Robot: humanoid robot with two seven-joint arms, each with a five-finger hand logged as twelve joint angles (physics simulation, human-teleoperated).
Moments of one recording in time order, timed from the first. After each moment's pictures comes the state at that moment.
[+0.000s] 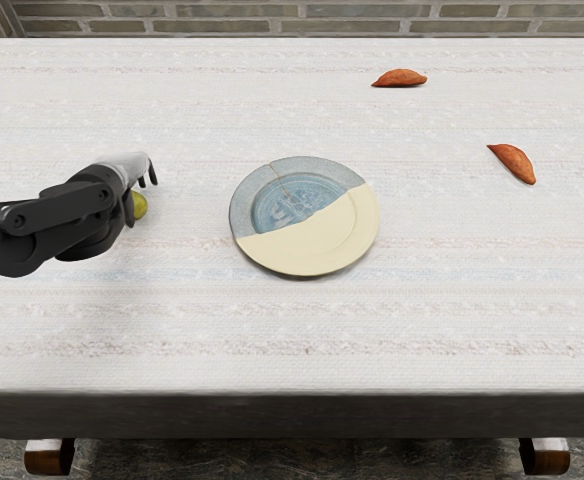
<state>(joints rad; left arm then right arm) -1.17 0.35 0.03 -0.98 1.19 0.05 0.61 -0.05 0.00 -0.11 0.15 0.06 0.12 -0.23</state>
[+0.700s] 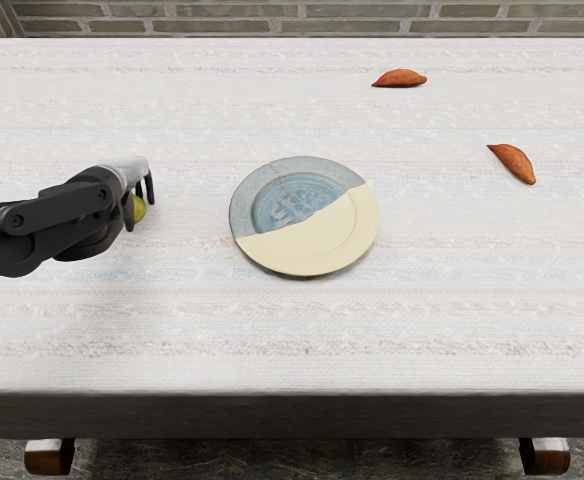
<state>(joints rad) -1.17 0.36 0.03 -0.98 1.19 0.03 0.61 -0.05 0.00 -0.11 0.15 0.06 0.12 -0.23</state>
